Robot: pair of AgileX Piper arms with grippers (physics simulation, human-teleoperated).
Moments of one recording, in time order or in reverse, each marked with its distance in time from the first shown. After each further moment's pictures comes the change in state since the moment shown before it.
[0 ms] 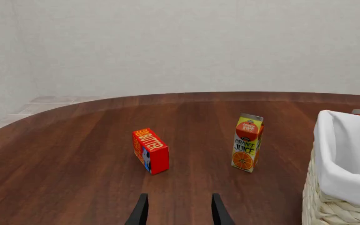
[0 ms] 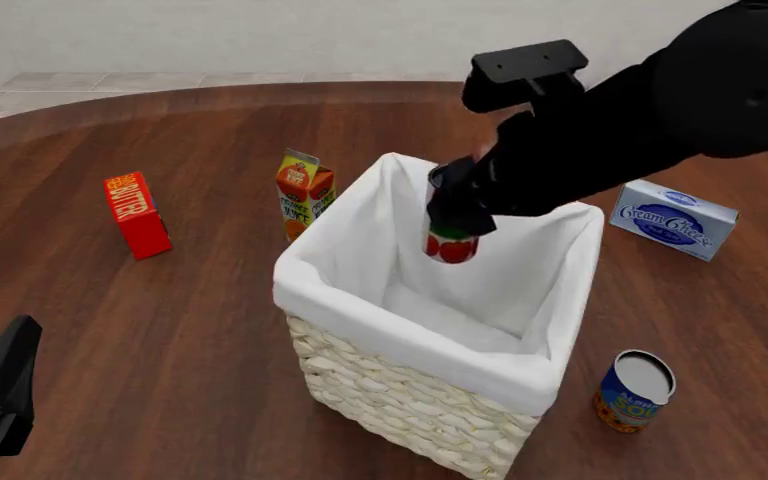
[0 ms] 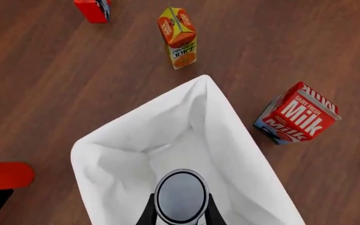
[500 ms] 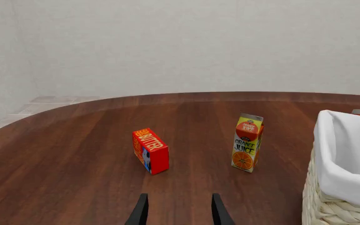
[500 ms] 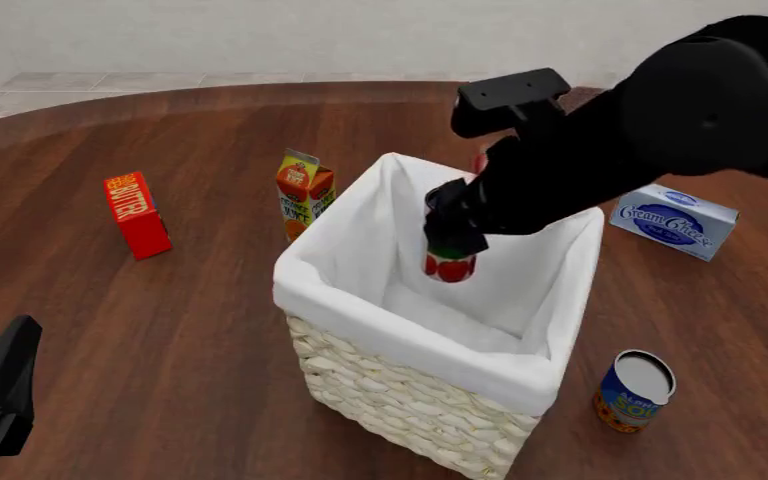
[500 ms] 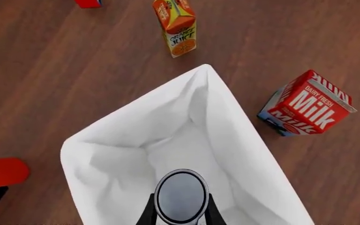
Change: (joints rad) left arm 0.000 0.000 0.000 0.000 0.000; right arm 0.003 0.033 0.025 0.000 0.016
